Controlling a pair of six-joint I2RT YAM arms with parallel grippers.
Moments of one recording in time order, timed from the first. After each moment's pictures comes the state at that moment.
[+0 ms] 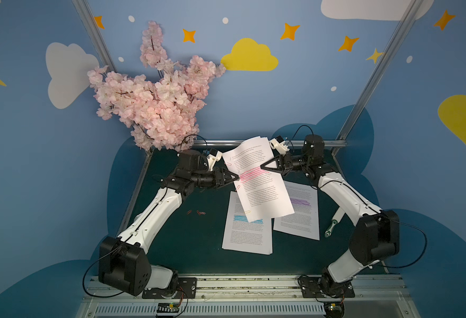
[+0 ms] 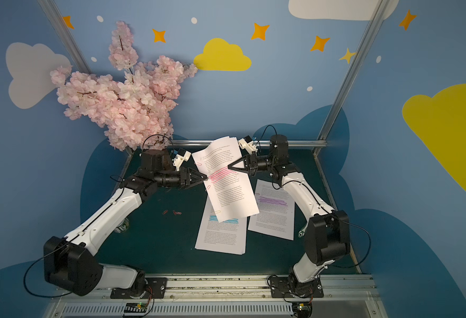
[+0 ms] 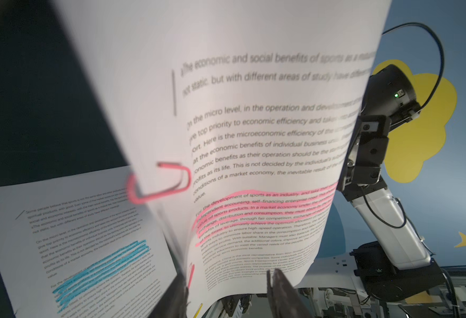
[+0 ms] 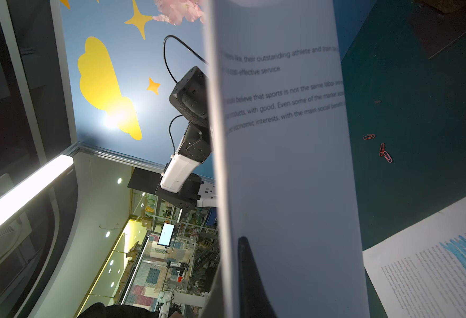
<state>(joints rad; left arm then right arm) -0.29 1.38 1.18 -0.29 0.90 -0.67 0.32 1.63 1.37 0.01 -1.44 0.95</state>
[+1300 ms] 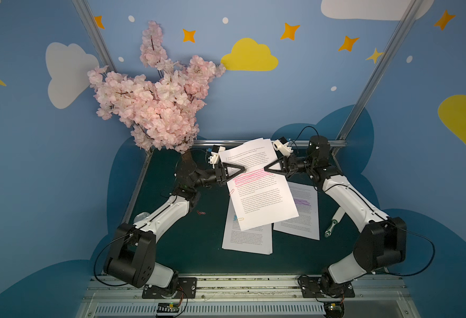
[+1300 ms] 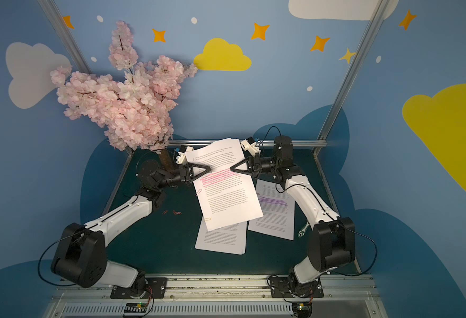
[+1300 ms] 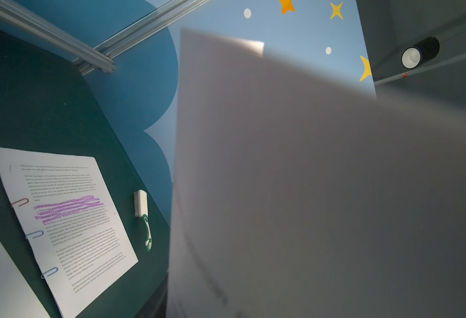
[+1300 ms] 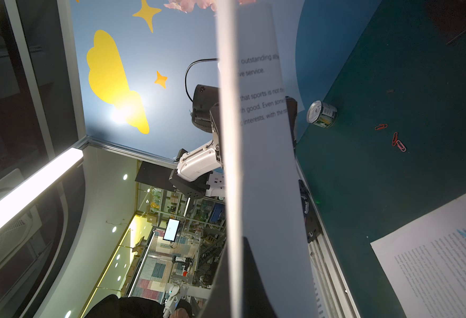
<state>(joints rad) -0.34 1.46 0.95 0.72 1.05 -1.32 0.29 1.56 1.33 -0.02 -1.48 0.96</state>
